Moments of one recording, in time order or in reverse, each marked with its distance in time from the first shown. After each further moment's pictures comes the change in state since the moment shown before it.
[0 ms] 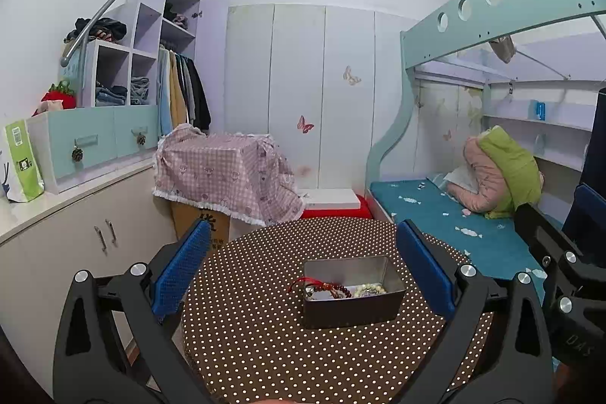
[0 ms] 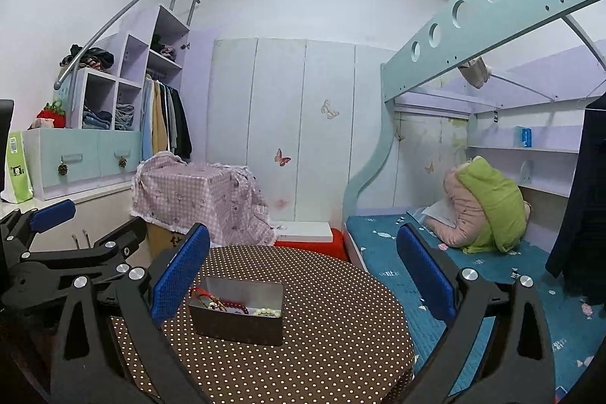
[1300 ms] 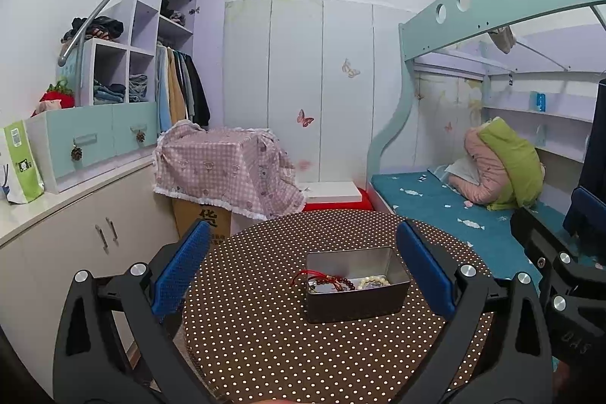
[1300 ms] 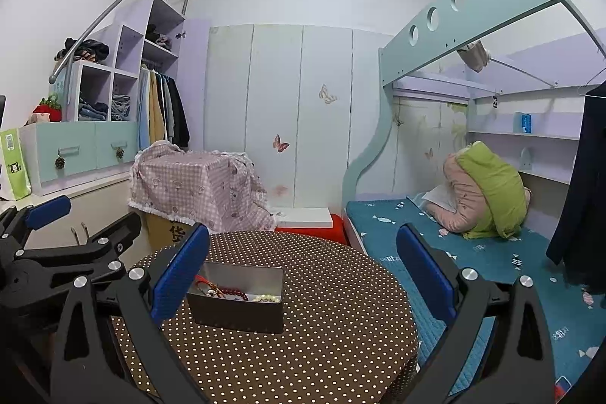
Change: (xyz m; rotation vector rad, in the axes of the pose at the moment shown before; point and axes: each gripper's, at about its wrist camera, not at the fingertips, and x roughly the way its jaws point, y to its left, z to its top) left arm 0.008 0.002 -0.008 0.015 0.018 0.000; right arm 0.007 -0.001 -0.005 0.017 0.051 0.000
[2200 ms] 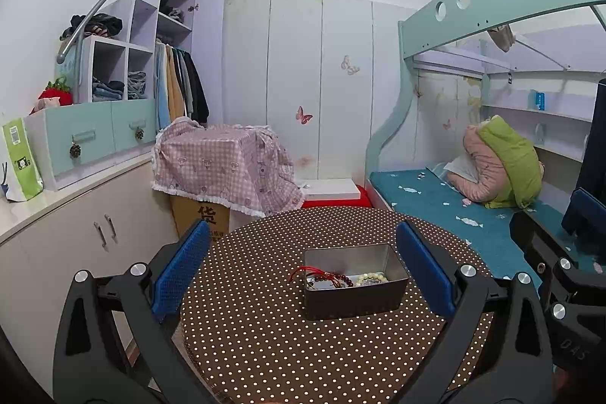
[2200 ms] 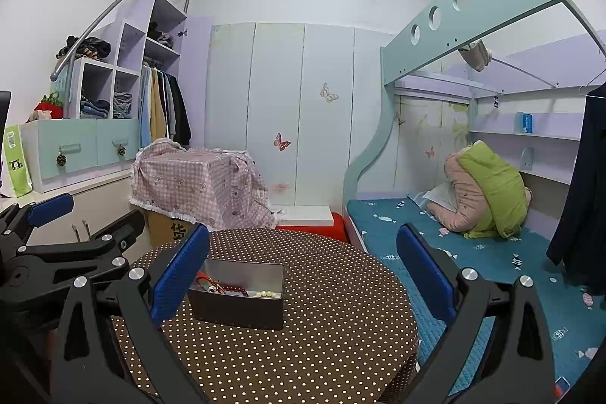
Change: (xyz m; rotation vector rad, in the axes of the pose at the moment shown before) left arm 0.000 -0.002 -0.004 -0.003 0.009 -0.007; right arm -0.002 -0.001 -0.001 -0.006 0.006 0.009
